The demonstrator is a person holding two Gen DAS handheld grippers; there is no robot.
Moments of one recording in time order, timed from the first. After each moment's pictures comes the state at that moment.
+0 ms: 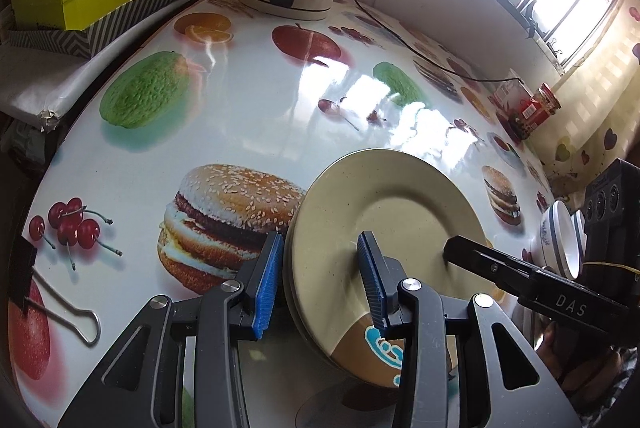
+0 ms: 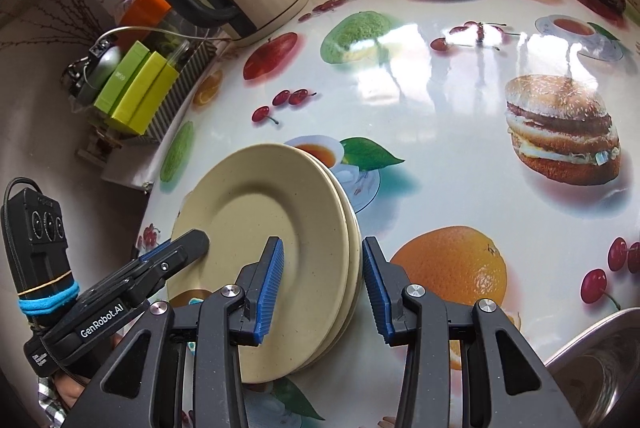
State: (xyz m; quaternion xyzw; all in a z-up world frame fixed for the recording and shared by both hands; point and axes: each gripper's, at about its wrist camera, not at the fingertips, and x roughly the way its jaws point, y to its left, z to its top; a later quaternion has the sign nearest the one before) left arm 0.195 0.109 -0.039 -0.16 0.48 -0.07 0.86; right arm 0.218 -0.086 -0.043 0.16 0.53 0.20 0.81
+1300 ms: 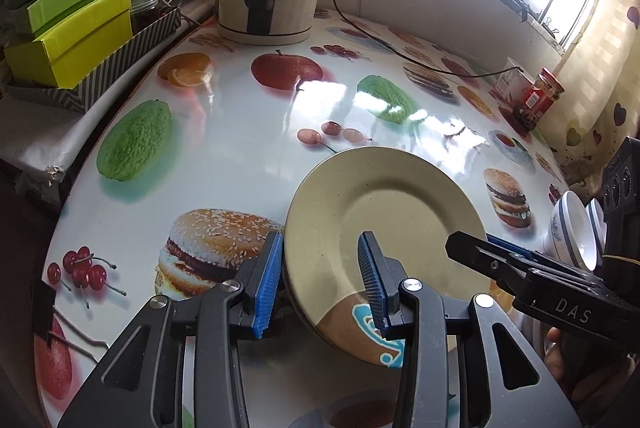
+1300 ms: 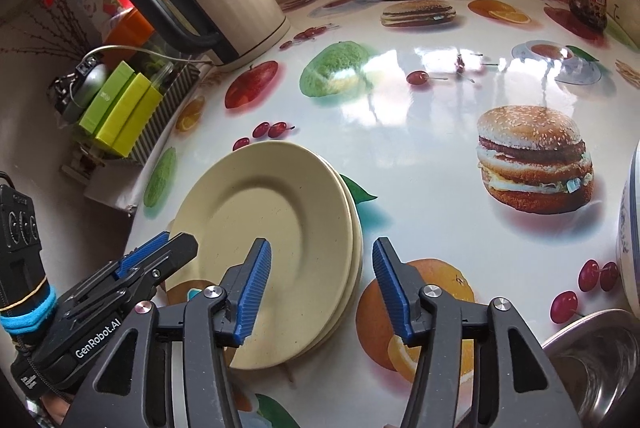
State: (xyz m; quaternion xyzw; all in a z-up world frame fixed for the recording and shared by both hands) left arm 0.203 0.085 -0.019 -0.10 0.46 -0.05 0.88; right arm 0.222 -0.094 -0.031 0.15 0.50 0.17 0.84
